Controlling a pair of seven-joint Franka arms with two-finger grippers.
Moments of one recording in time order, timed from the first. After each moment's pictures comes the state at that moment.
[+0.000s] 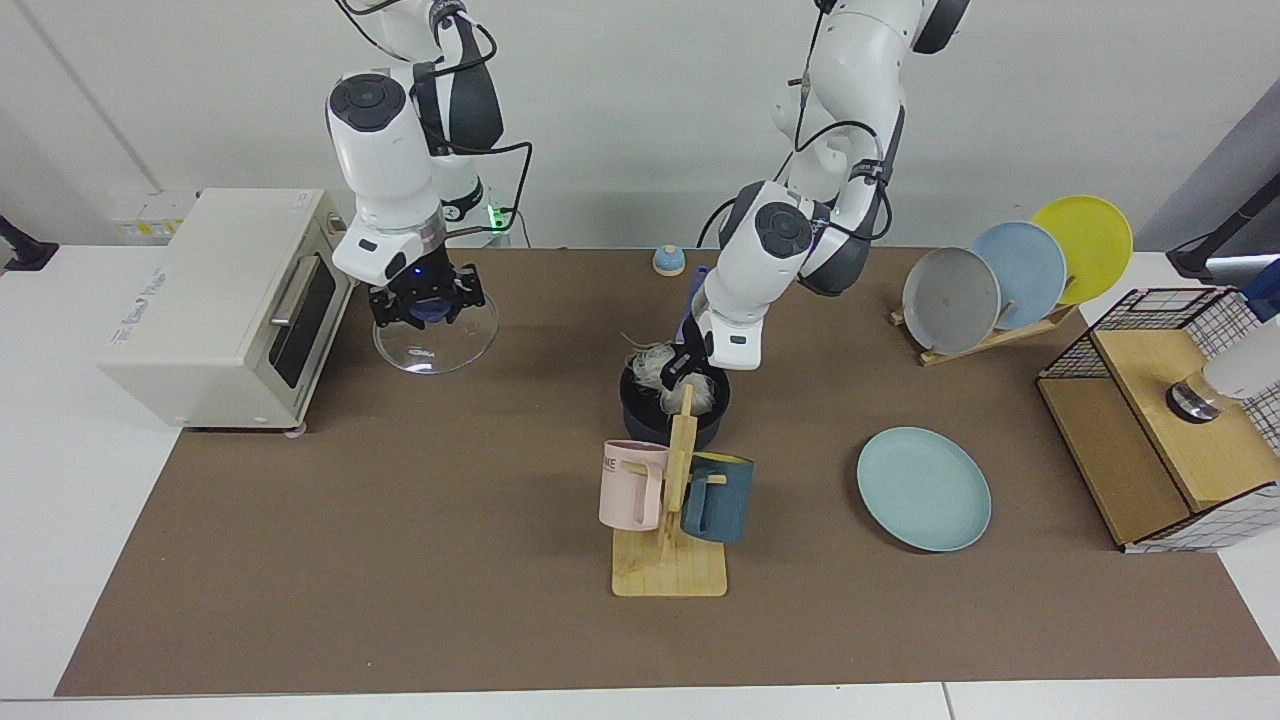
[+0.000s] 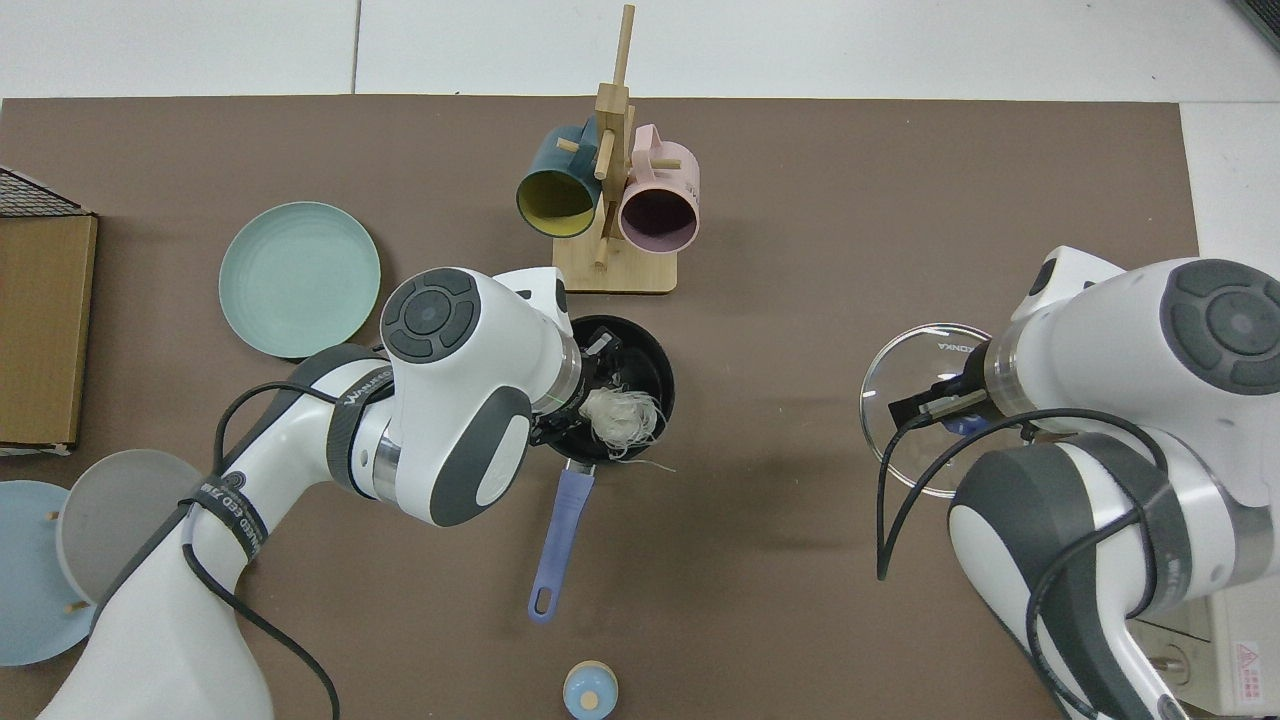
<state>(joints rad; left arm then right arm) -0.05 0.30 -0.51 -1.89 -0.16 2.22 -1.23 0.06 -0.06 0.12 -1.99 -0.05 1.93 -0.10</state>
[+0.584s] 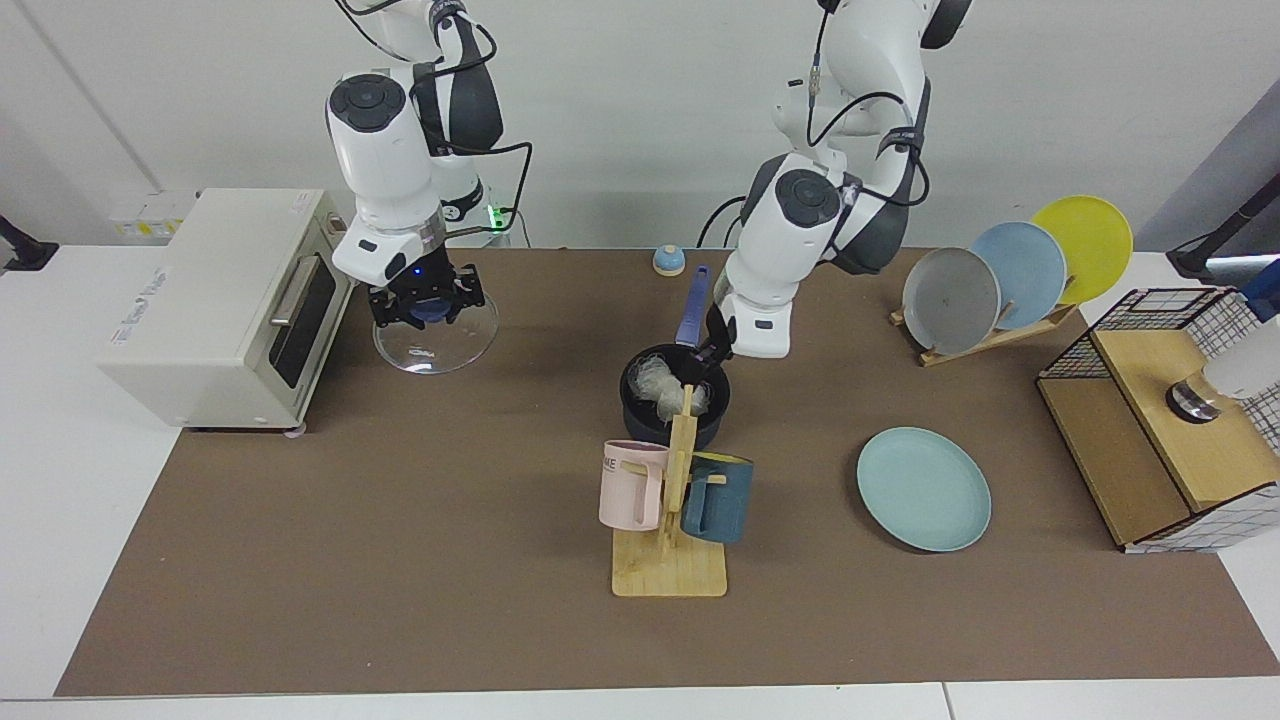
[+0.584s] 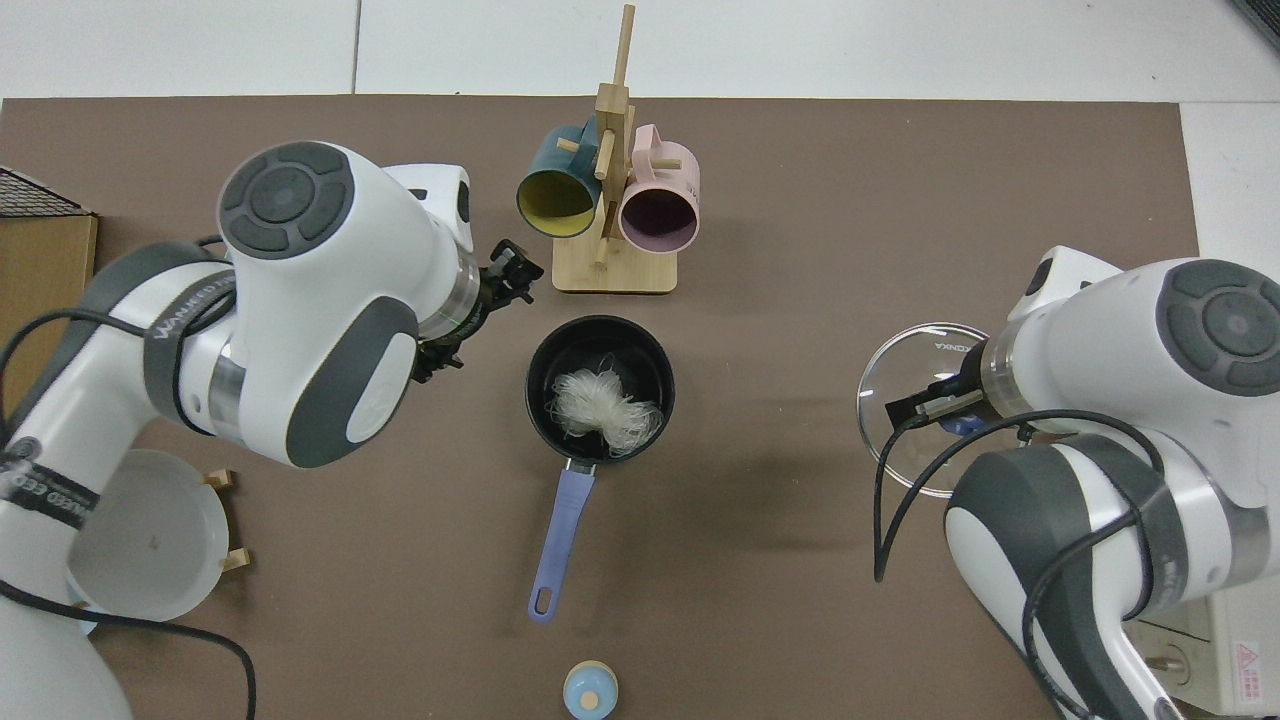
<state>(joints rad) 0.05 0.26 -0.49 -1.64 0.03 1.94 -1.13 0.06 -0.06 0.13 -1.99 -0.05 1.93 -0.09</state>
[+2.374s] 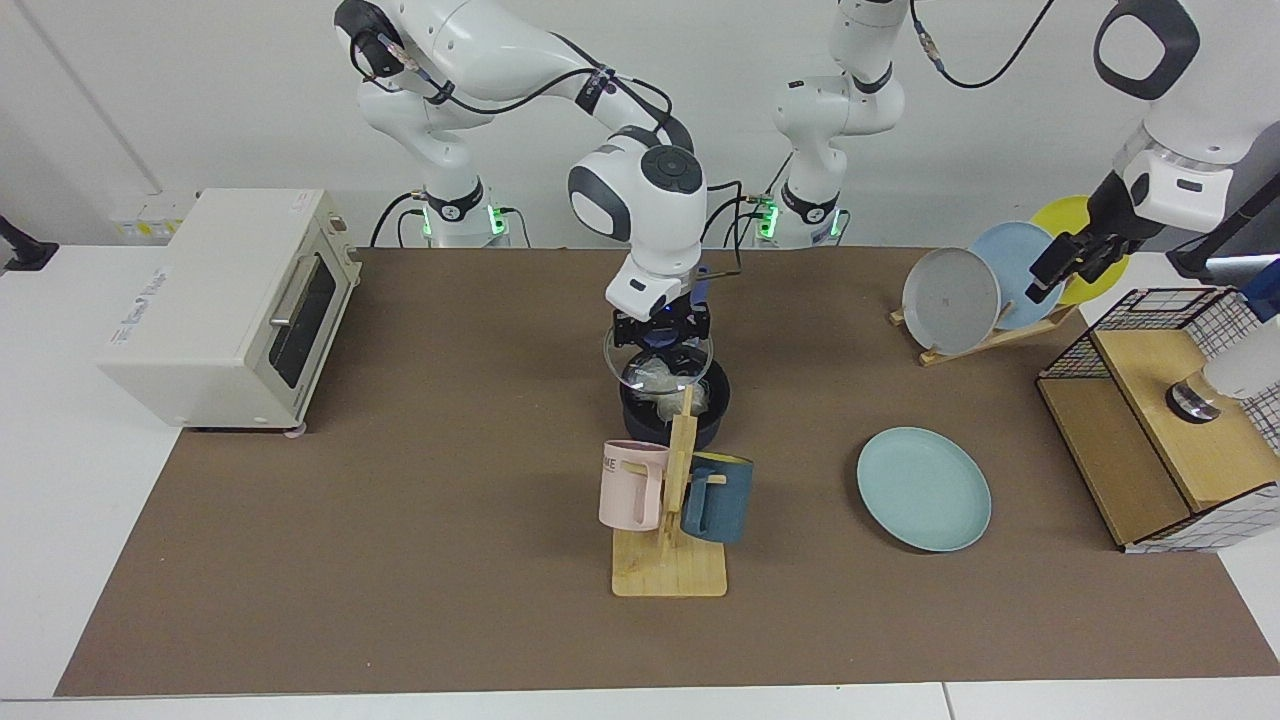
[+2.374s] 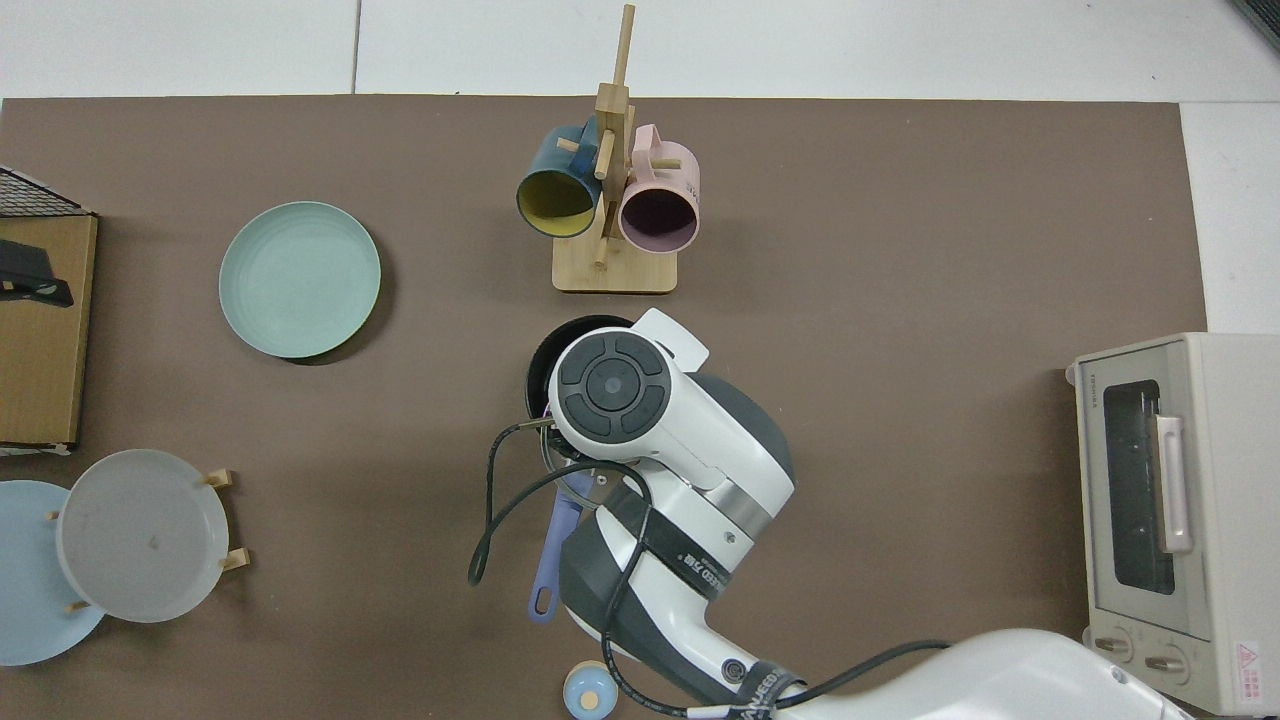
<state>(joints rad) -0.01 0.08 0.16 -1.49 -0.04 1.63 -0.17 0.10 0.46 0.66 -1.65 -0.30 2.00 0.77</state>
